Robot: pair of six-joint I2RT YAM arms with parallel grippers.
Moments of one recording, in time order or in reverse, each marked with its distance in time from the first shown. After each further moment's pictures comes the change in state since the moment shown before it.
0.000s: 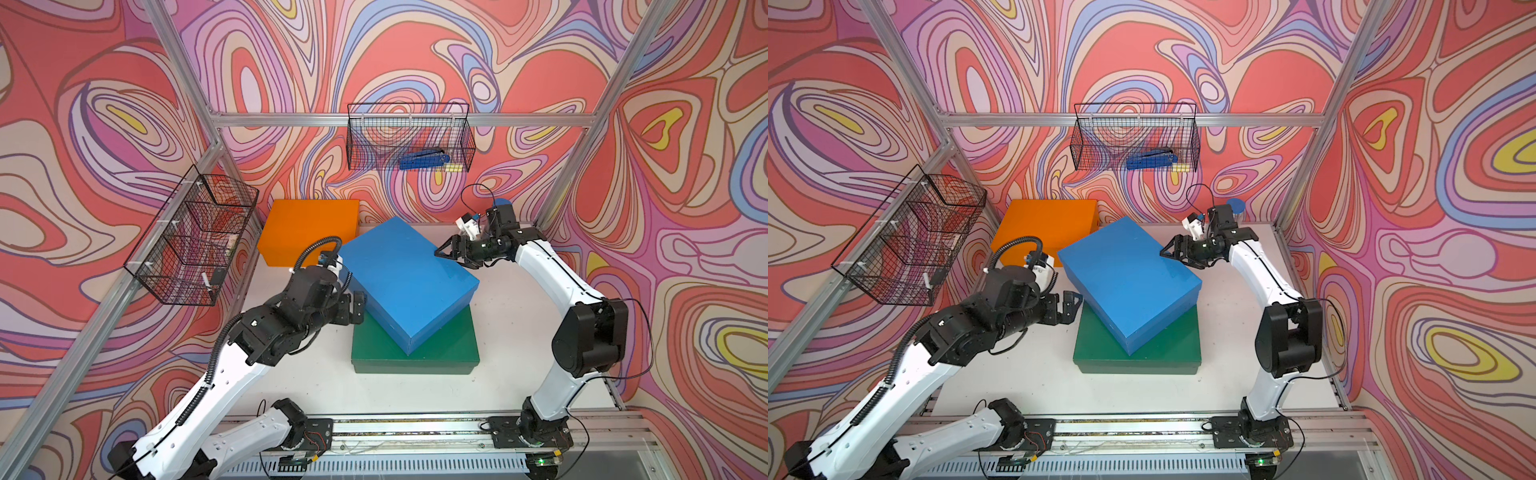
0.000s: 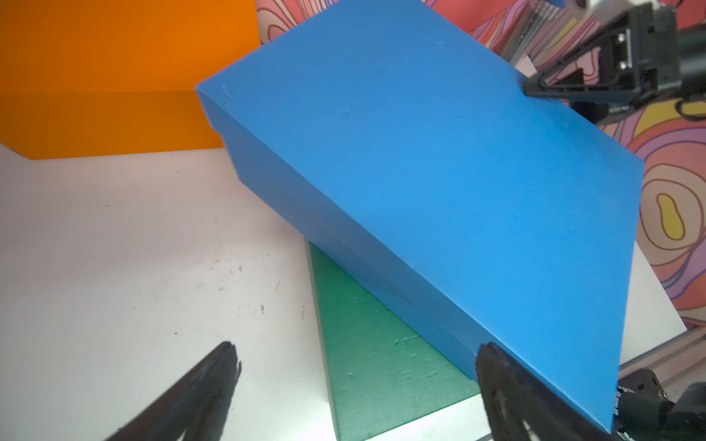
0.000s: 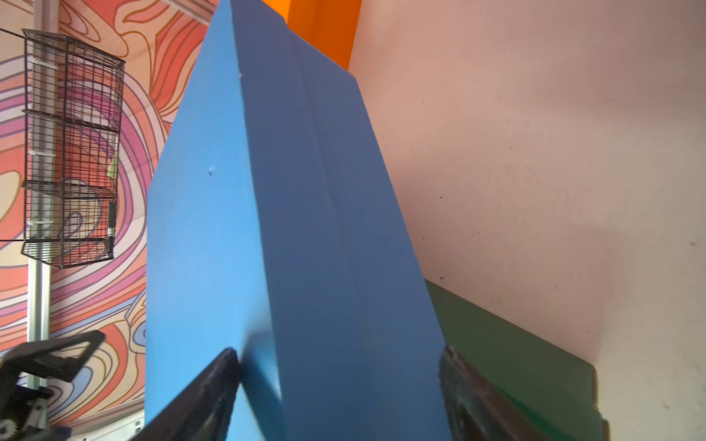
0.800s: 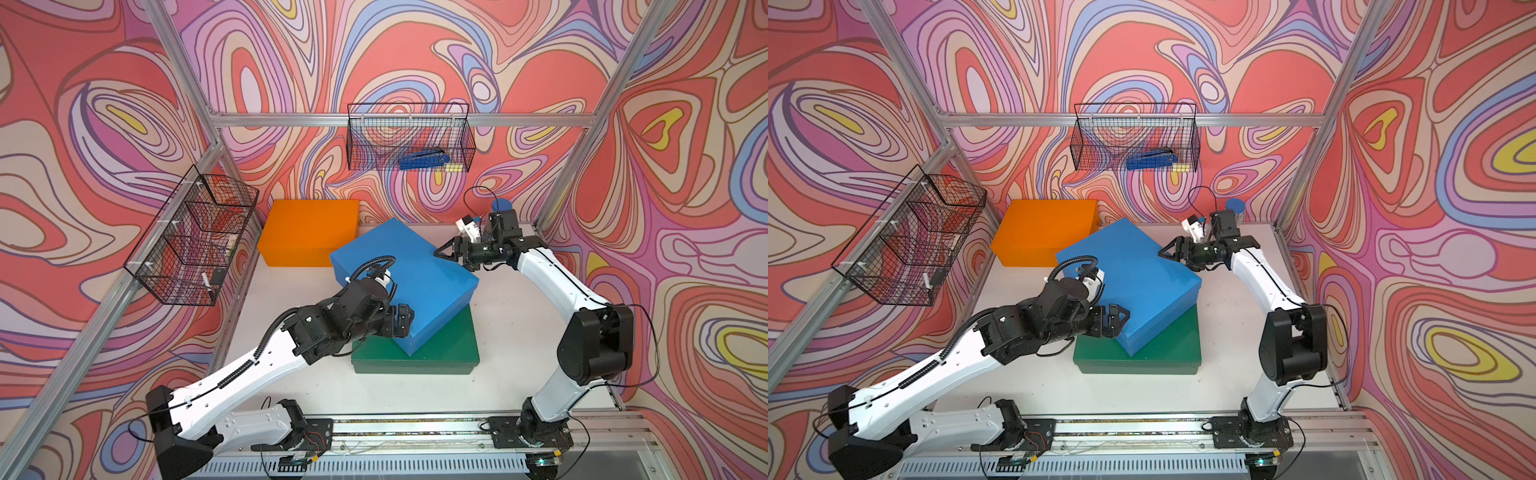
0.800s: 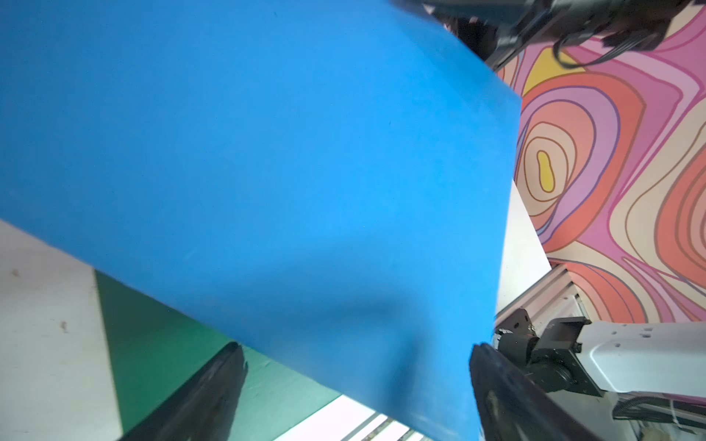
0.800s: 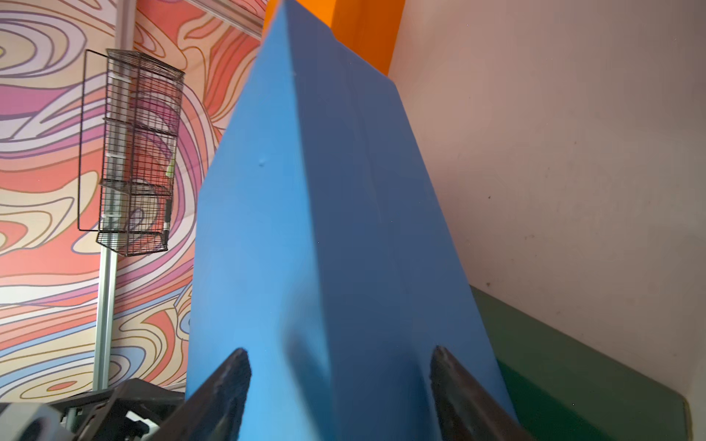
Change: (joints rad) left arm -0.329 0.120 -0.108 0.232 0.022 -0.252; right arm 0.006 -0.035 -0.115 0.148 -0.132 0.099
